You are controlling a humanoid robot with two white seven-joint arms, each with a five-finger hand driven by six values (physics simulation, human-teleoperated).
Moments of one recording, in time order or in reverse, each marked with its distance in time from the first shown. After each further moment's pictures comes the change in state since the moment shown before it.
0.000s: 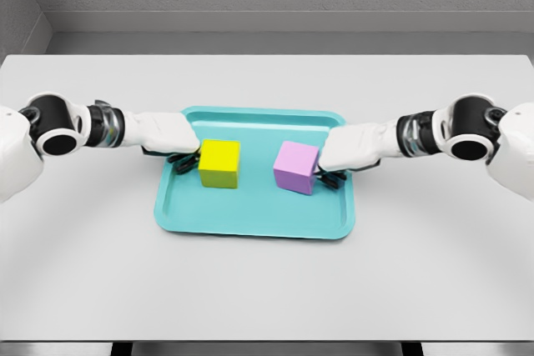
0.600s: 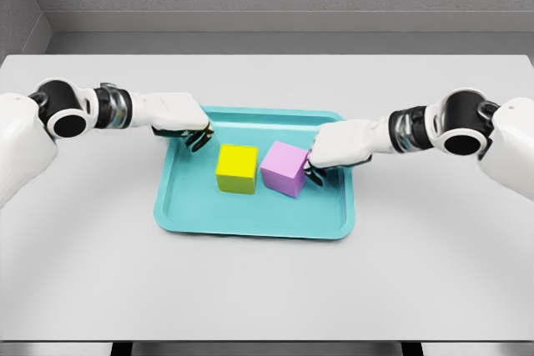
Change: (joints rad) left arm -0.023 -0.095 0.115 0.154 0.037 -0.002 -0.006; right arm -0.021 0.019 0.002 -0.001 -0.017 0.001 0.004
